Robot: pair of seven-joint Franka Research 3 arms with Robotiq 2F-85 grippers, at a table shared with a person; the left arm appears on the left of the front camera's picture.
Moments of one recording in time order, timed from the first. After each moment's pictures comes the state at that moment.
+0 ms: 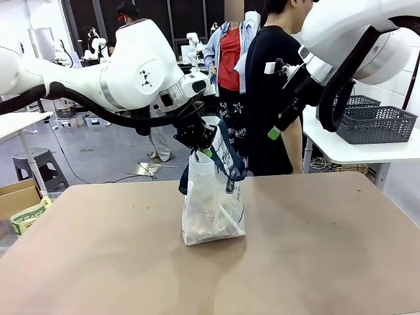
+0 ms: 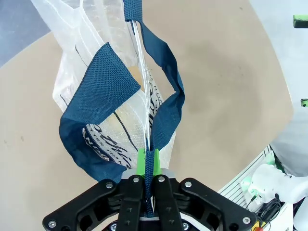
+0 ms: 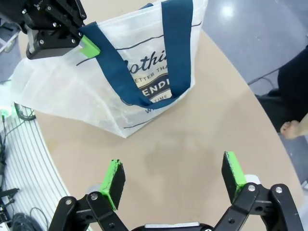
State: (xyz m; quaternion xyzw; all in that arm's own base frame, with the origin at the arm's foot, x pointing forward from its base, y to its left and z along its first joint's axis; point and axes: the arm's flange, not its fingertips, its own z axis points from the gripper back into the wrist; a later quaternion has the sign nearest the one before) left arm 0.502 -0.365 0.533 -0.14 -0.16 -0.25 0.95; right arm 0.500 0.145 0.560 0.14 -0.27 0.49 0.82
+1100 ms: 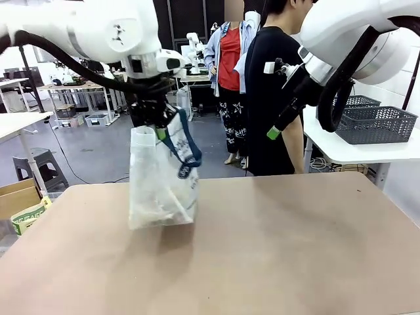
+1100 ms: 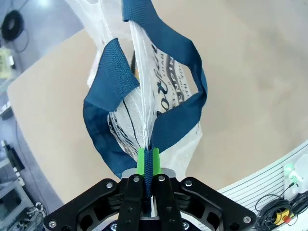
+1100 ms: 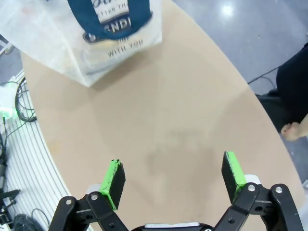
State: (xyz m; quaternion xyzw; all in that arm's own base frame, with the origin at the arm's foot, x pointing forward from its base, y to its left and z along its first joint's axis) left arm 0.513 -0.289 0.607 0.03 -0.12 -0.22 0.97; right arm 0.500 0.146 0.561 0.14 -0.27 0.48 0.82
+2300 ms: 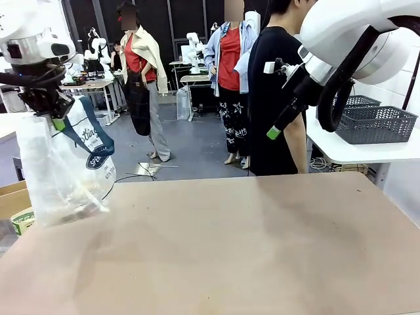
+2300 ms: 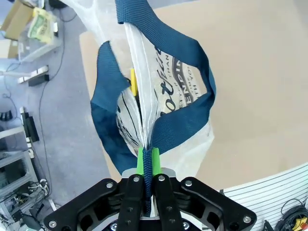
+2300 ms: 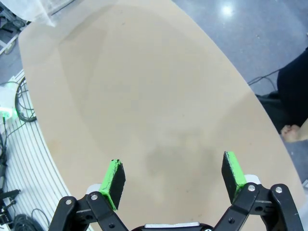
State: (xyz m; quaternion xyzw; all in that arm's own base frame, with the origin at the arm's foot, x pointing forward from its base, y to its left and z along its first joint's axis) left arm 0.472 -0.074 0.646 0.08 -0.15 -0.13 0.98; right arm 0.500 0.146 0.561 0.14 -0.27 0.48 0.82
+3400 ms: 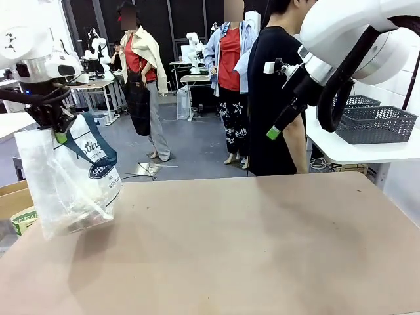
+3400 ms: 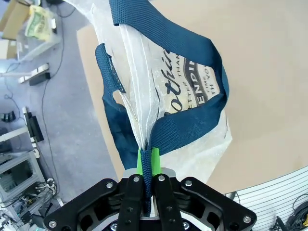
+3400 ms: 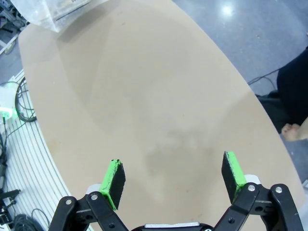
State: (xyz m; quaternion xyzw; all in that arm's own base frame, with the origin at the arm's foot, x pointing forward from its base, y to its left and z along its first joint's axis) left arm 0.504 -0.055 0.605 0.09 -0.12 -0.15 0.98; right arm 0.501 0.146 0.561 0.14 -0.27 0.48 0.82
